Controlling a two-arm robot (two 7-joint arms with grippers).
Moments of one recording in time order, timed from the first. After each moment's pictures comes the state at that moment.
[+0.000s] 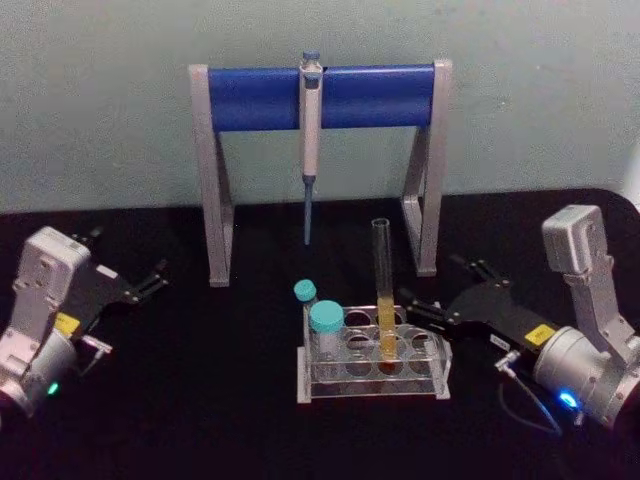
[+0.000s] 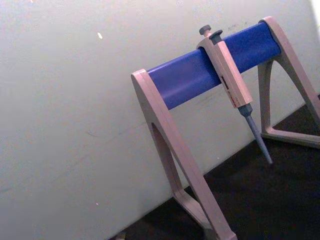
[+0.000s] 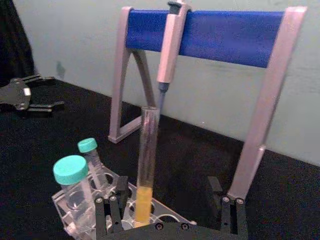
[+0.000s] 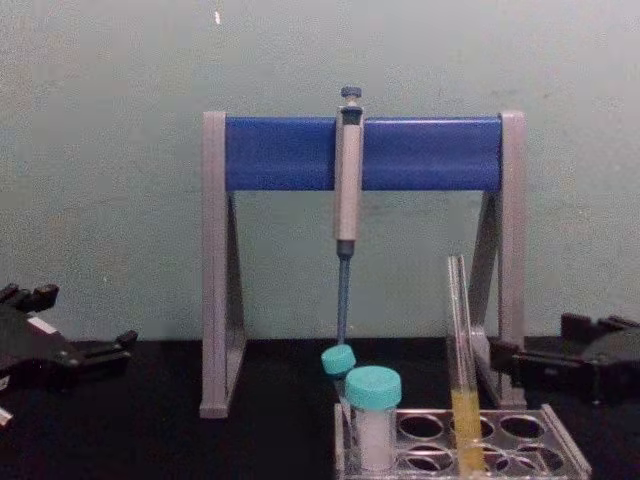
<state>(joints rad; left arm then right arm) -0.20 0.60 0.45 -1.41 -0.25 -0.12 0.03 0.10 0.54 -0.37 -1.66 0.47 0.12 0.27</state>
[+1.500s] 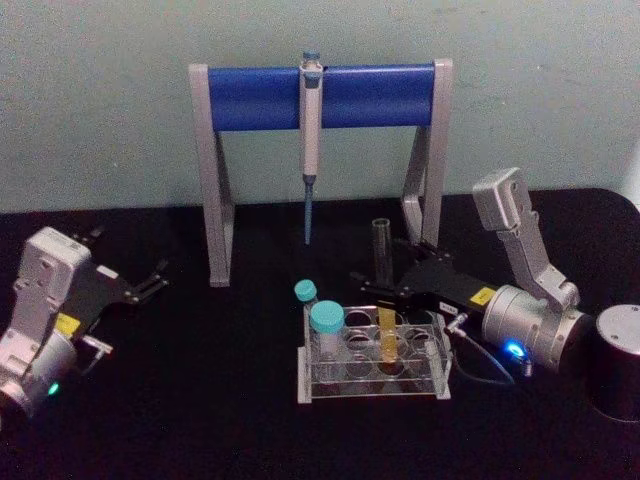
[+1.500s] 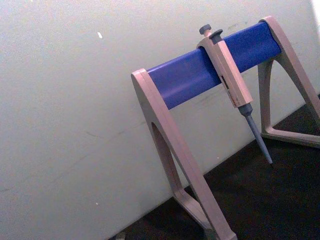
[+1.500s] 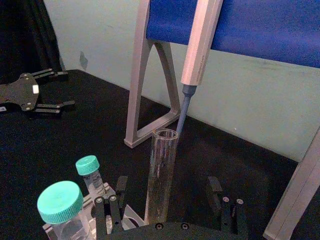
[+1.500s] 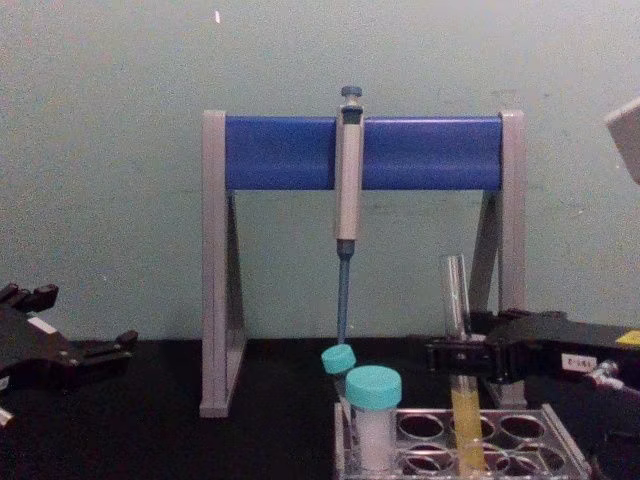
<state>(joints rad) -0.20 0.60 0.45 -1.41 -0.25 -0.12 0.03 0.34 0.42 -0.45 -1.40 0.42 0.17 0.46</state>
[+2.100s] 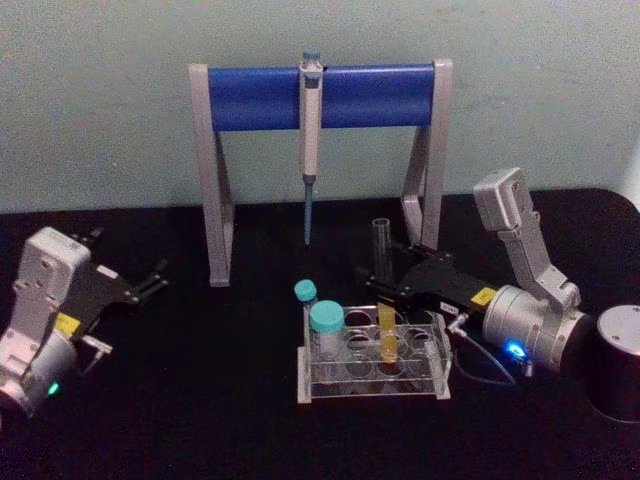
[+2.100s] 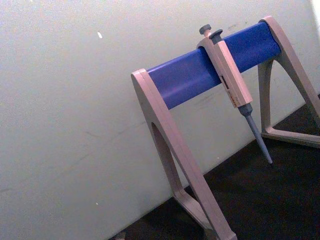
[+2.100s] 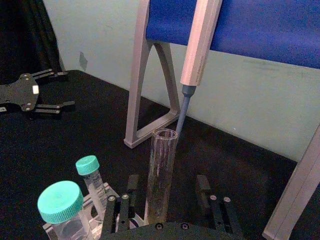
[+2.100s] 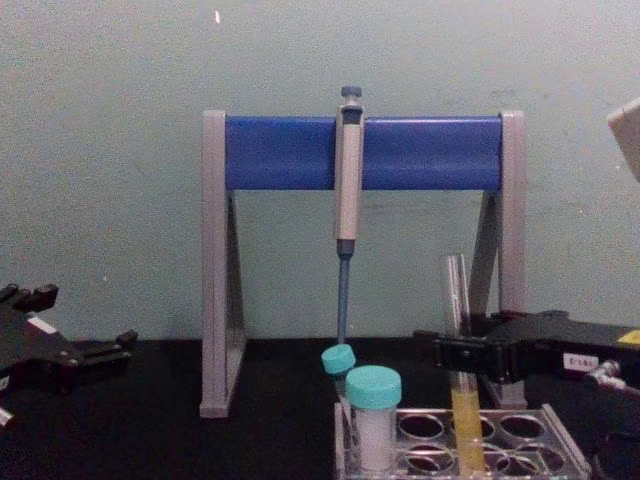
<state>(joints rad) -0.20 0.60 0.45 -1.41 -0.25 -0.12 0.03 0.33 0.42 -0.44 -1.40 0.42 0.17 0.45</state>
